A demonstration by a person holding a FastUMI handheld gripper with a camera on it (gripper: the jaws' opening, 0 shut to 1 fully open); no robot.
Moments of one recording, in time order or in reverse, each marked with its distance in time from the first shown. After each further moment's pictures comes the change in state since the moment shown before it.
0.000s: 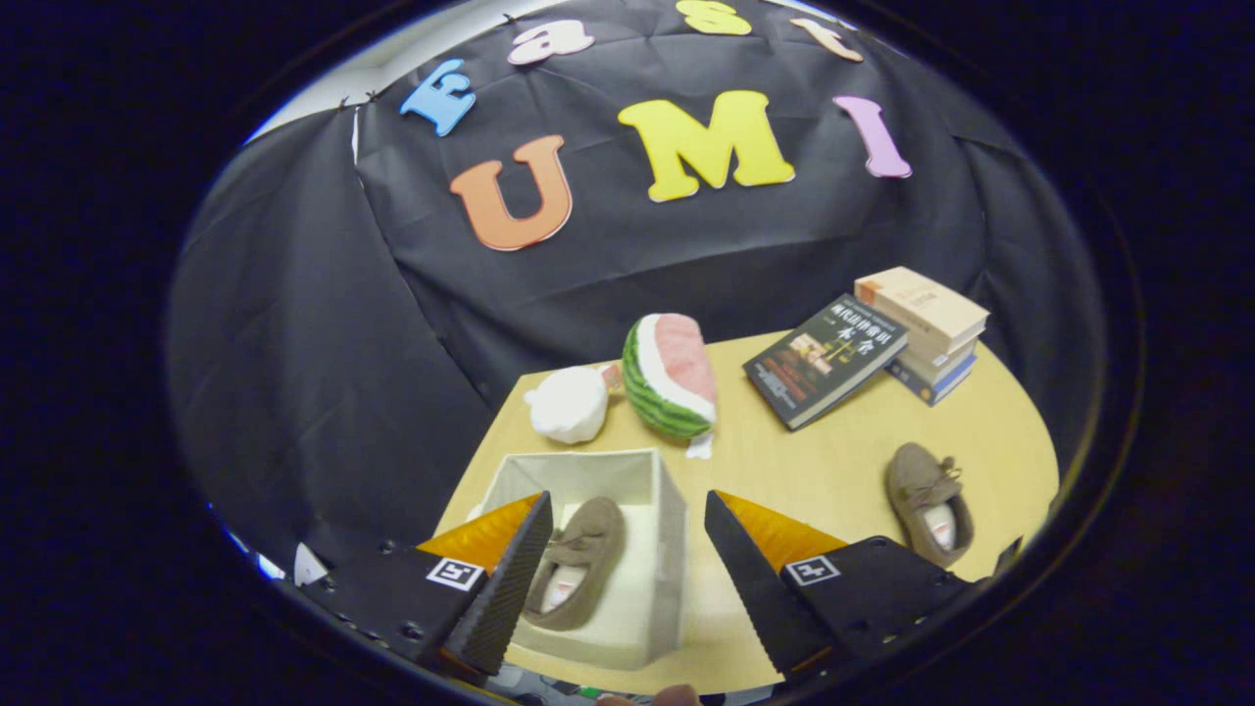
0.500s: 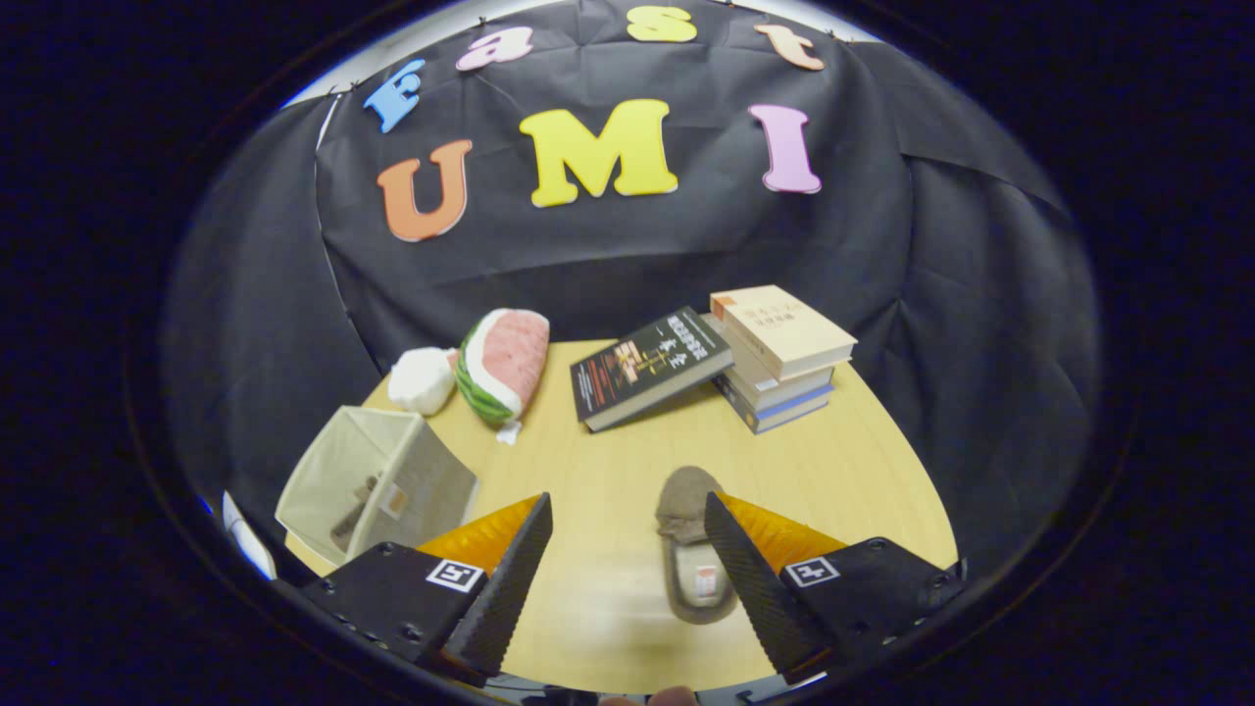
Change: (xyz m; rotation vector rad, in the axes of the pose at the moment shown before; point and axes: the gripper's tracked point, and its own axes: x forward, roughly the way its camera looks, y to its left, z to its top) arm -0.027 -0.253 -0.028 -0.112 0.079 -0.193
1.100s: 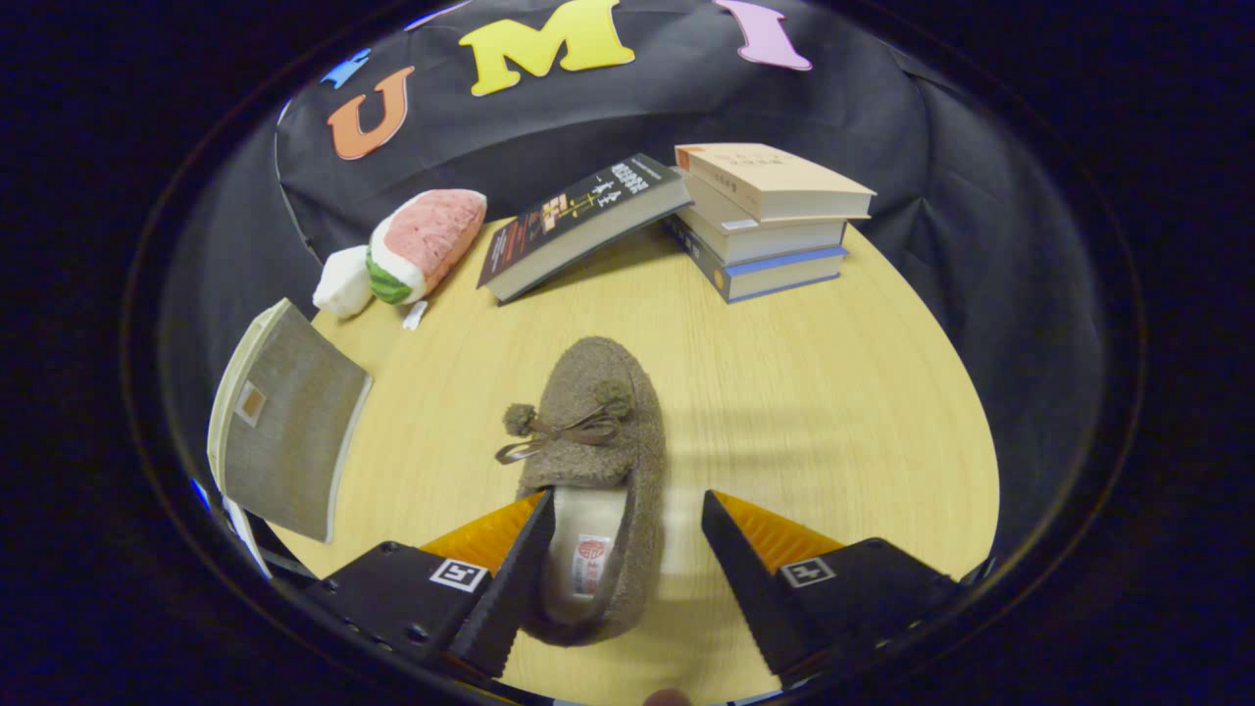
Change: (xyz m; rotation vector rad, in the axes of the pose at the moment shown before) arm 0.122 -0.068 -0.089 0.060 0.288 0.060
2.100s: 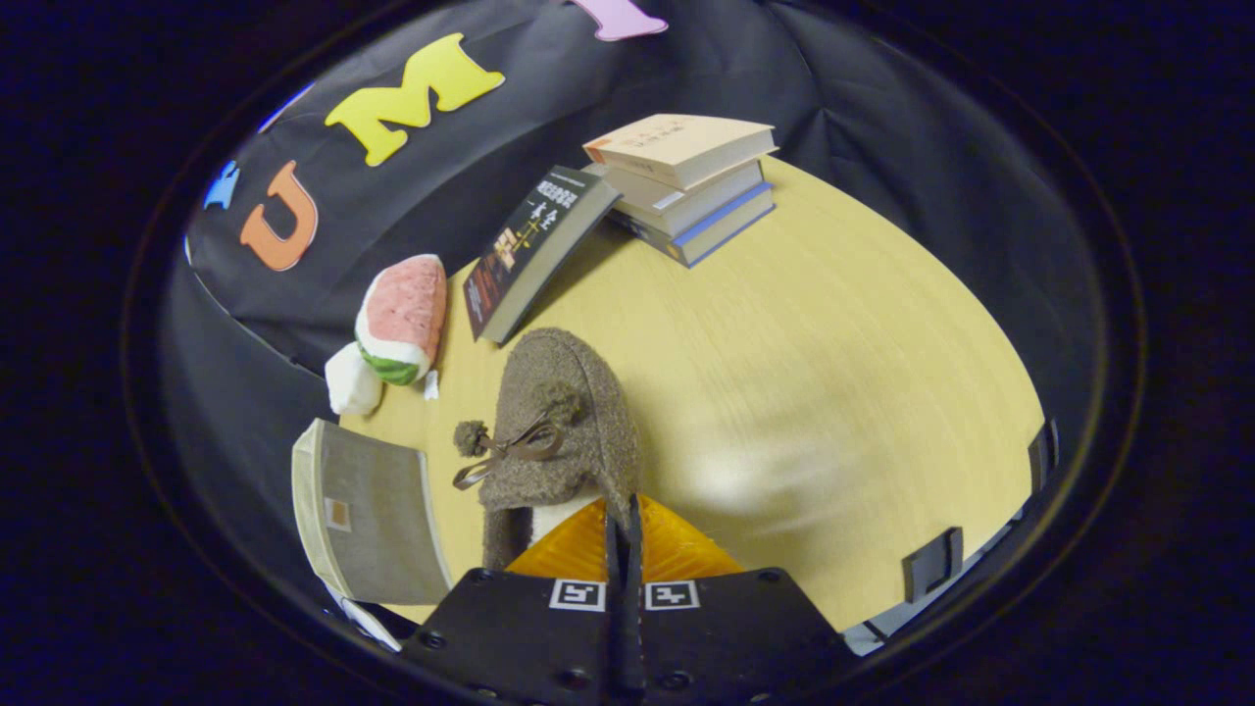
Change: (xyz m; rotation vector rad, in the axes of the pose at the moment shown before) arm -0.072 0.054 0.005 0.401 0.019 0.047
